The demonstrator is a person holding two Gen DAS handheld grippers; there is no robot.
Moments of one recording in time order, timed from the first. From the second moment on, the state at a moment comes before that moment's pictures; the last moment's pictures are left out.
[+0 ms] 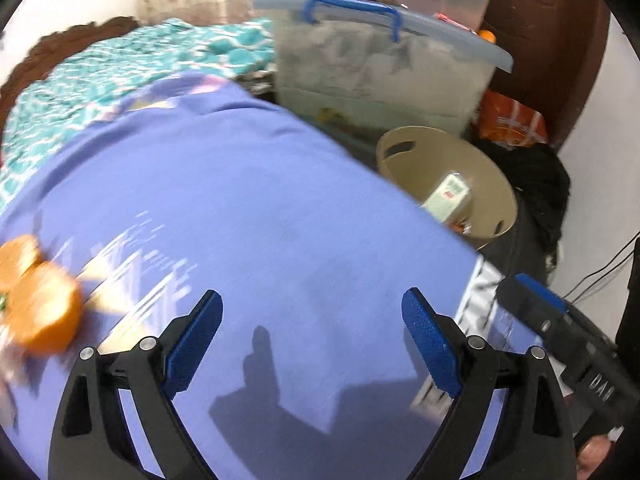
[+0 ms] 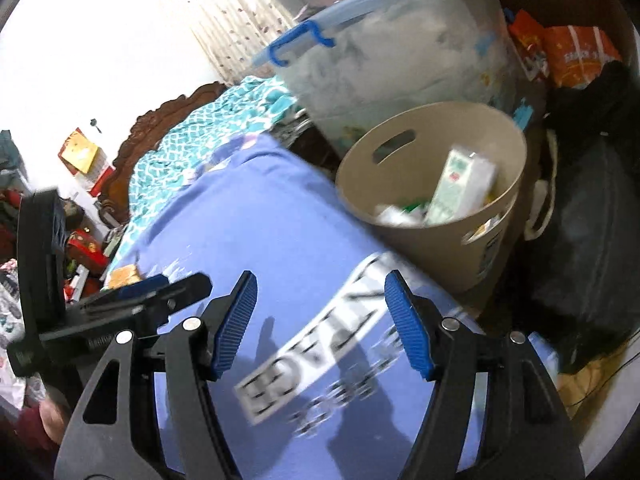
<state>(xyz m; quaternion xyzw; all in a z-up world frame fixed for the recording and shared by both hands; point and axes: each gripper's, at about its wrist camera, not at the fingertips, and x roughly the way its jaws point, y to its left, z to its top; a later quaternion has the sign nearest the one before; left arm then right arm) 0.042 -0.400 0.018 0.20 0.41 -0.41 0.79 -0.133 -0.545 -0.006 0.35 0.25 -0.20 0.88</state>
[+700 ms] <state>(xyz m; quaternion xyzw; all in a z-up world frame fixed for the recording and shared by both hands) 0.026 -0.254 0.048 0.14 0.36 -0.35 0.85 -0.138 -0.464 0.027 0.33 0.25 -0.21 0.89</state>
